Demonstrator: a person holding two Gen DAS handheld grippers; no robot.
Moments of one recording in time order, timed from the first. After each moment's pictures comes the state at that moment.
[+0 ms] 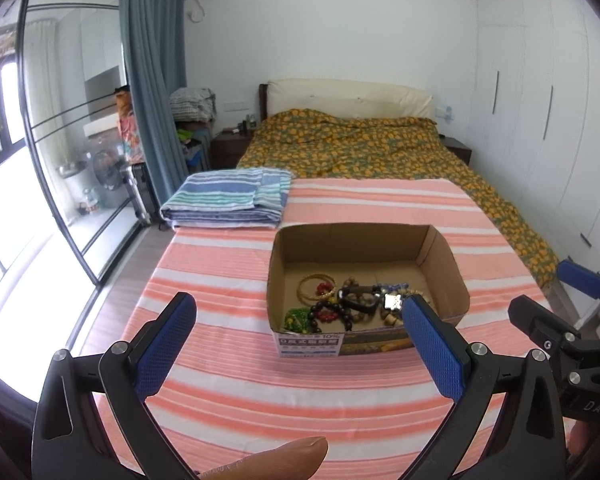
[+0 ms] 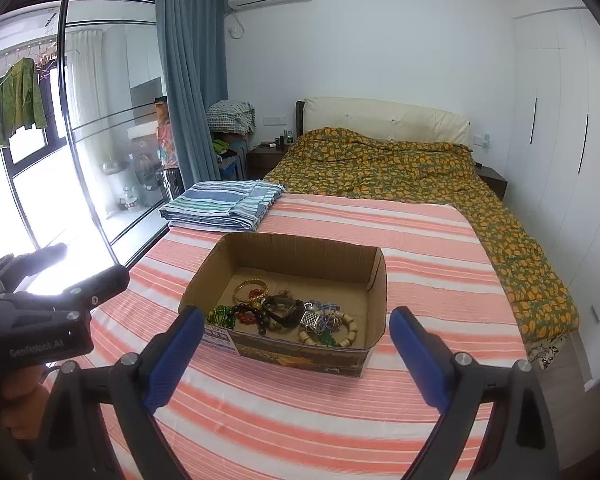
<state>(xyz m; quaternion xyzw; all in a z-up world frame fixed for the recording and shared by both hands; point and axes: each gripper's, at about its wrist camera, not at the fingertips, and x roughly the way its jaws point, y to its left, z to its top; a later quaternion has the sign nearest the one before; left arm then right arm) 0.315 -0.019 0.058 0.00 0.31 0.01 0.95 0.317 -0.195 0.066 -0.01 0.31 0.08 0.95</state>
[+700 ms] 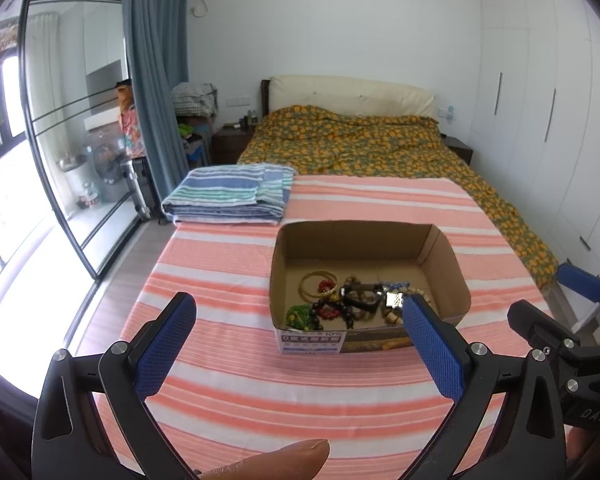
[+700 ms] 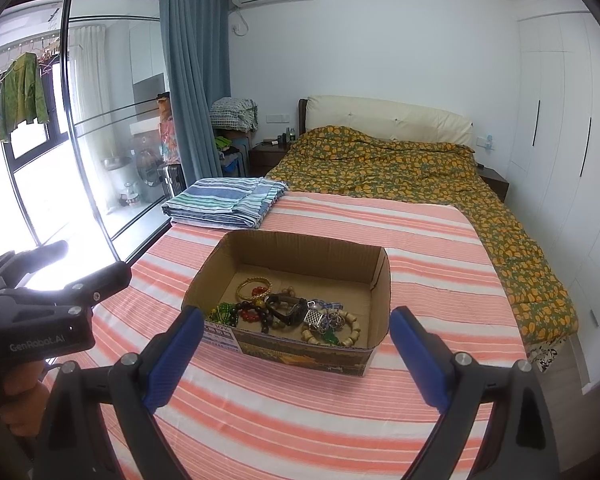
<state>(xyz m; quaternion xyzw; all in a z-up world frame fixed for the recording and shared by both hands) 0.316 -0.012 0.059 0.00 0.31 0.01 0.95 0.315 -0.190 0.066 -0.02 0.31 0.08 0.95</state>
